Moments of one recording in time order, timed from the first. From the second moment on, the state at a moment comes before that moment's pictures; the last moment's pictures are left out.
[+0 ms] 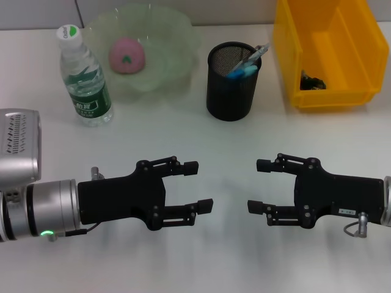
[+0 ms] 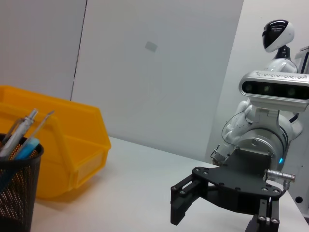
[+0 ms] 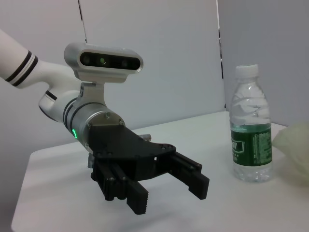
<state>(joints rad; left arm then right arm) -0.50 -2.06 1.02 0.27 1.68 1.56 -0.95 0.42 2.06 -0.88 -0.40 -1.80 -1.57 0.91</state>
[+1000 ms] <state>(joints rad) -0.50 -2.06 1.02 0.27 1.69 1.56 -0.95 0.43 2.07 -0.89 -0.40 -1.80 -1.54 0.92</state>
